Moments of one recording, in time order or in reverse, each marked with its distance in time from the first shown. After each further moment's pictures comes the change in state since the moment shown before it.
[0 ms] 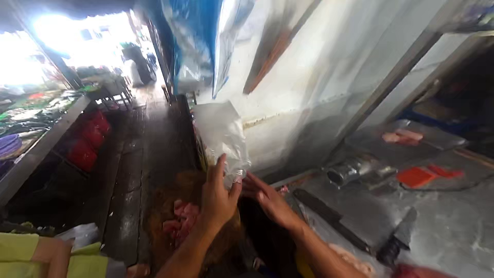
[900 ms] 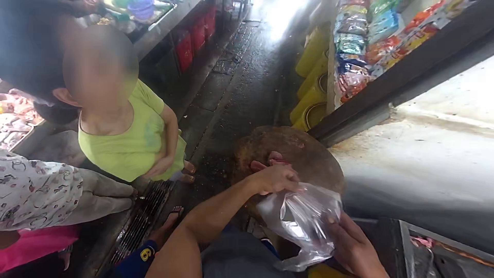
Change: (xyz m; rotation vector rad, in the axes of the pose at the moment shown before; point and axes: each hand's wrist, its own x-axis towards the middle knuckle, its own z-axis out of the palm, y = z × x) left_hand -0.136 -0.191 -0.163 -0.681 -0.535 -0.671; right_hand -0.036 0.061 0.190 0.033 -0.214 0.383
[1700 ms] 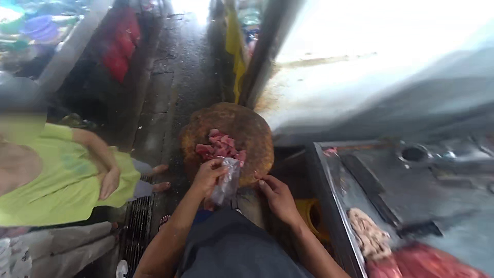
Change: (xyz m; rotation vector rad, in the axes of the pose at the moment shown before) left_hand -0.009 -0.052 0.097 -0.392 0.400 -0.159; right_hand -0.061 0.039 -0.033 -0.063 0.264 0.142
